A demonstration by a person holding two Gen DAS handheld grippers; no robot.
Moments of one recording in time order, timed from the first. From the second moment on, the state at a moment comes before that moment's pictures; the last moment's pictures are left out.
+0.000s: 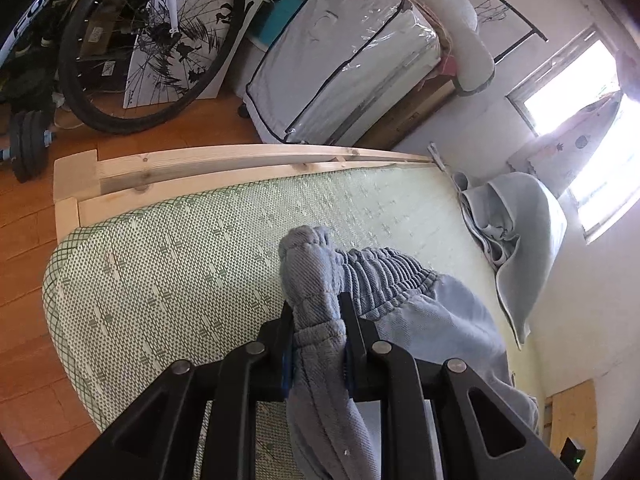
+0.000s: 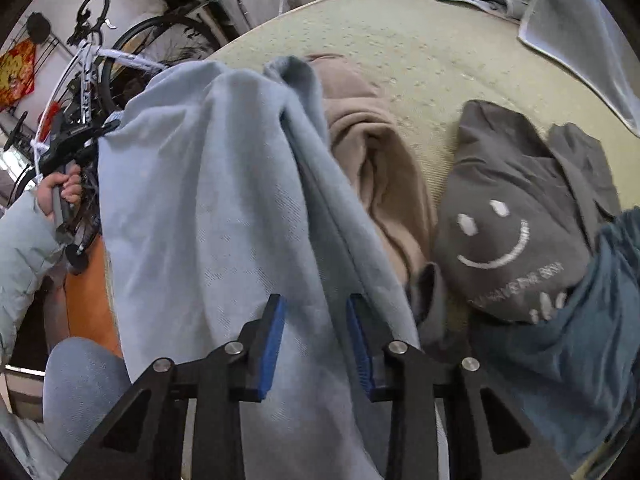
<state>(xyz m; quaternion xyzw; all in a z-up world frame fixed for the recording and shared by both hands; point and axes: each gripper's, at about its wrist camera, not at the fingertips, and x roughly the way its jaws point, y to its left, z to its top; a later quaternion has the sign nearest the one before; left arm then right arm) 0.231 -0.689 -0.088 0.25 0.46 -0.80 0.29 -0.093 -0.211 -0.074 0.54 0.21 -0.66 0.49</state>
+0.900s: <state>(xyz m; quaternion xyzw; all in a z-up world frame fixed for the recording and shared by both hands) 0.214 -0.717 -0.095 0.28 0.49 -0.79 0.26 -0.077 -0.187 -0.027 0.48 0.29 -0.71 0.42</state>
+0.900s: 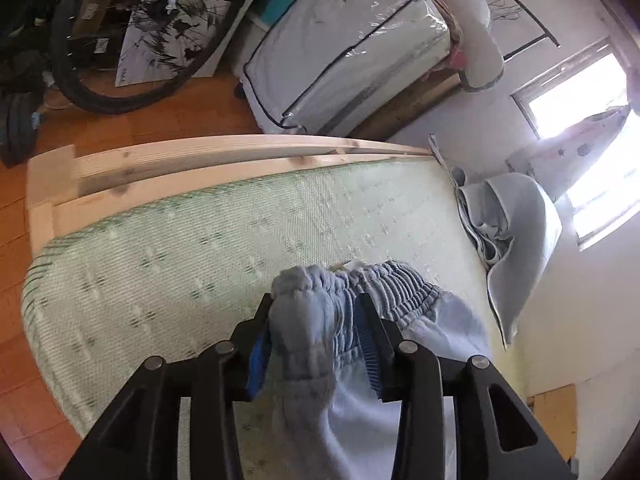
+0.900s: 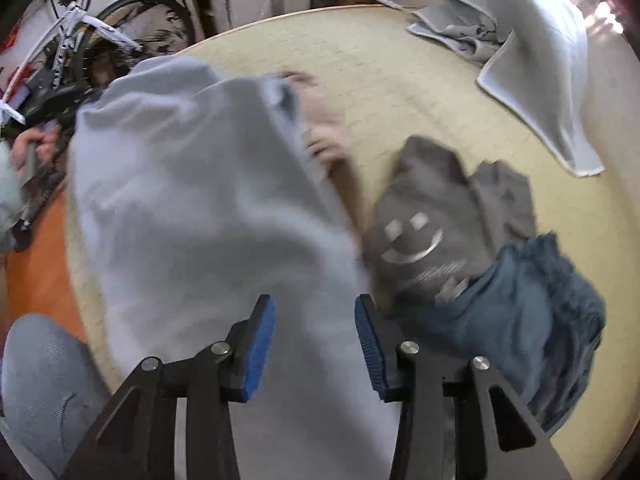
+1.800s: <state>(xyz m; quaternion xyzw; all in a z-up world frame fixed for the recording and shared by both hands) 0.177 -0.727 -0.081 0.31 0.43 -0.82 0.21 -0.032 -0.126 0.014 0.48 0.18 -0.74 0.43</state>
